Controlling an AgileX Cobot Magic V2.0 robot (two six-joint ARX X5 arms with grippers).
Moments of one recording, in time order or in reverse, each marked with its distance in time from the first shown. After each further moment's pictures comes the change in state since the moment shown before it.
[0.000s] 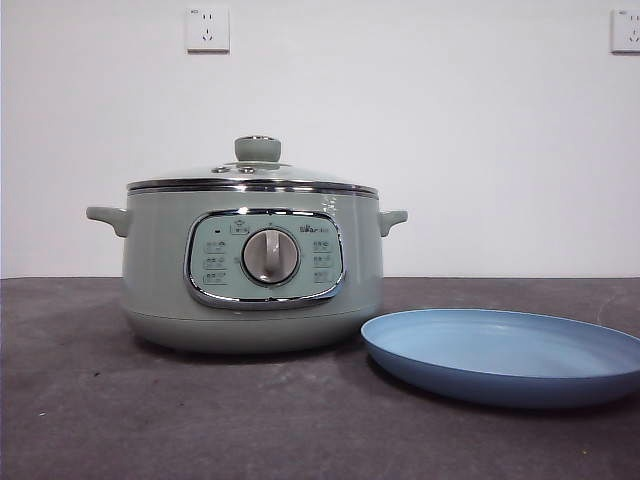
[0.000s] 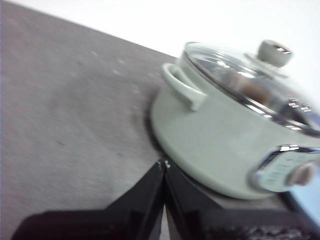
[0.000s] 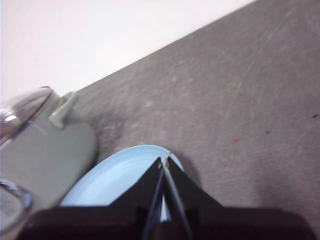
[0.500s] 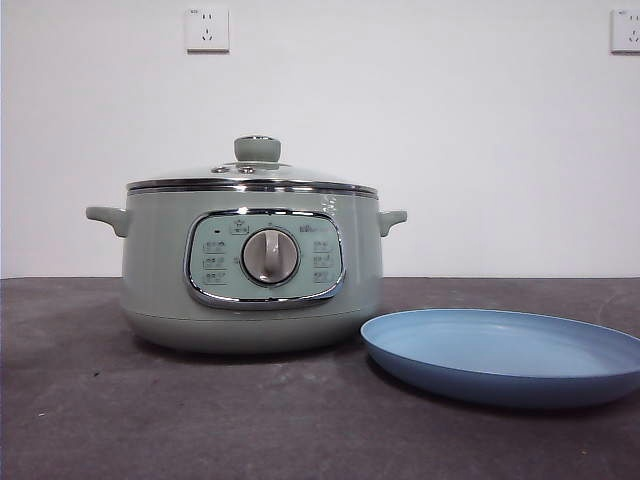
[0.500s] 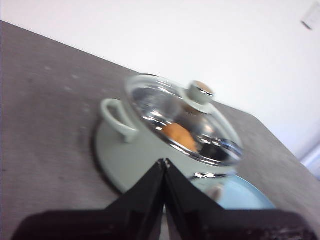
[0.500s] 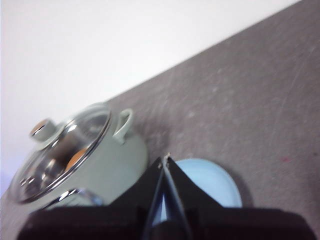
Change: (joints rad) left arm 0.000 0.055 0.310 -0.219 0.122 -0.087; right arm 0.001 0.162 0.310 -0.162 -0.118 0.031
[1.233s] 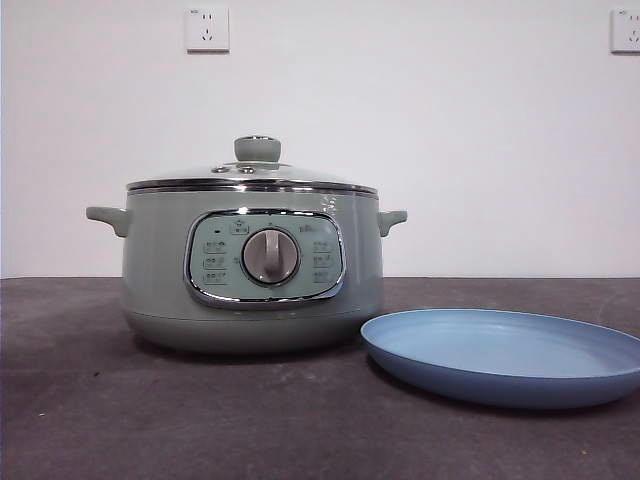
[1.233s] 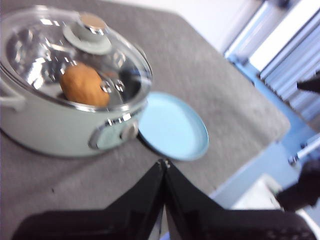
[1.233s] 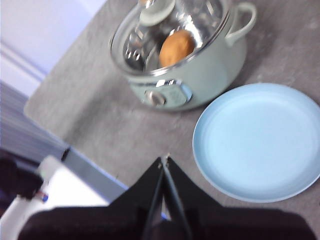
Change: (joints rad) left arm -0.031 0.463 0.481 -0.467 0.360 0.417; right arm 0.082 0.546 0.654 -0.657 -0.393 -0.486
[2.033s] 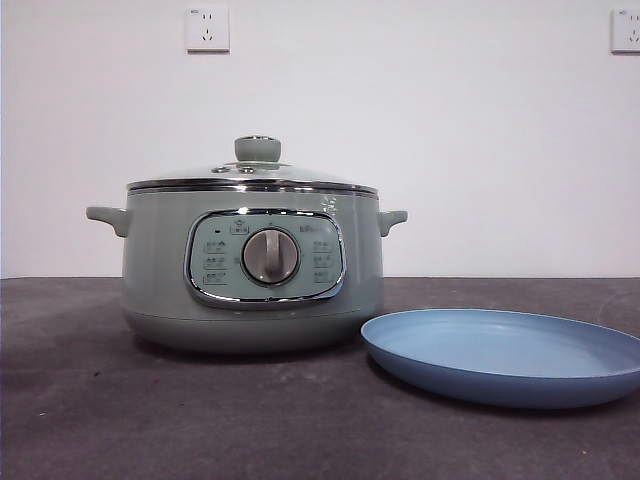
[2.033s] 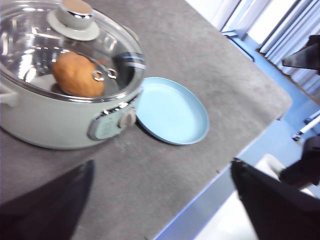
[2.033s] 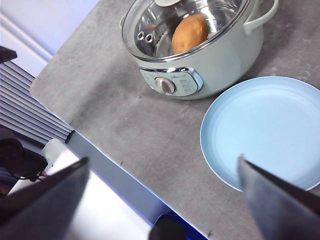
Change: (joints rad) left arm -0.024 0.056 0.066 -0.096 -0.019 0.115; right arm 0.035 0.016 0.015 -0.029 0.000 -0.036
